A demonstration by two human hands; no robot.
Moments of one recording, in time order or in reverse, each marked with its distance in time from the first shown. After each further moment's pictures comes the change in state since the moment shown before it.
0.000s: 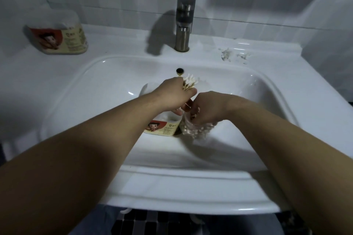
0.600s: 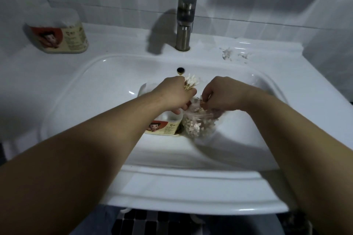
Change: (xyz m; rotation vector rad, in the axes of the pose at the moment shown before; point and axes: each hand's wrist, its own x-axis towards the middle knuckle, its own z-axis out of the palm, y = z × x) left_hand 0.001 0.003 -0.001 0.173 0.029 -0.001; right_hand -0.013 0.017 -0.024 0.140 0.205 0.040
